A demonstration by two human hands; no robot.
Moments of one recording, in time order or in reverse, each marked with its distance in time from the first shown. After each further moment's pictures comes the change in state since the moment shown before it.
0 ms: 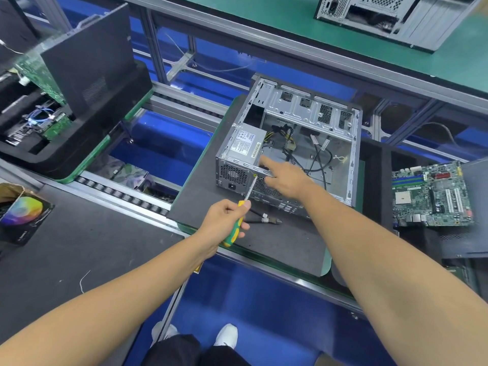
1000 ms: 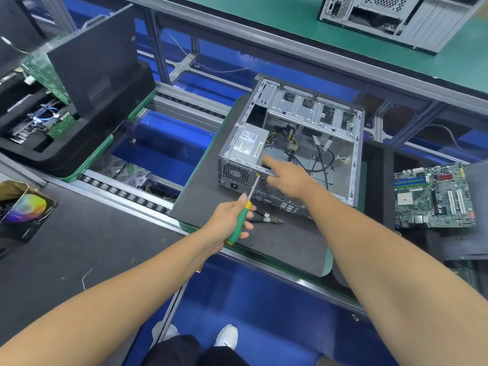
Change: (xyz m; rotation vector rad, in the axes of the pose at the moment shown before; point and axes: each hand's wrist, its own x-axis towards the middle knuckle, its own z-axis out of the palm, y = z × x) left_hand 0.002 0.002 0.003 0.047 -0.050 -0.073; right_hand -0.002 0.000 0.001 0.009 0.009 0.000
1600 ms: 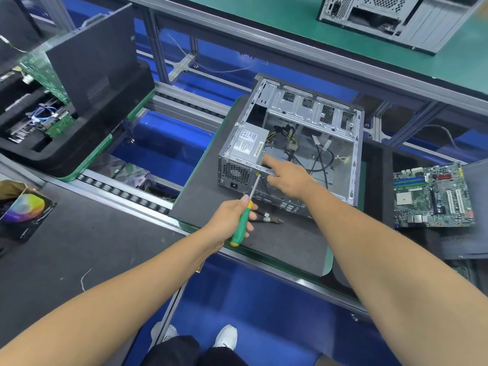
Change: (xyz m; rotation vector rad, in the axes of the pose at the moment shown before) left_hand -0.005 0.004 0.001 0.050 -0.066 0.075; right_hand -0.003 -0.006 -0.002 -0.005 0.003 0.012
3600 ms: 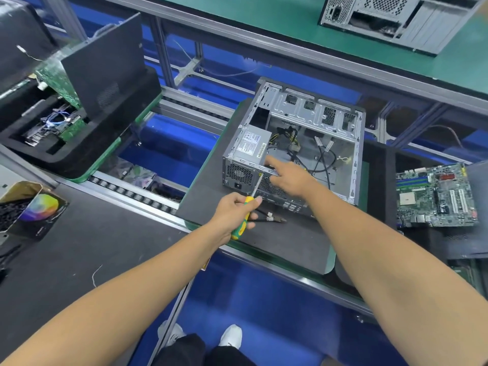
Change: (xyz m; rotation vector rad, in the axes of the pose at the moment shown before) left_hand 0.014 0.001 0.004 -0.128 0.124 -0.025; right_hand 0.000 -0.002 -0.004 0.091 -0.045 0.021
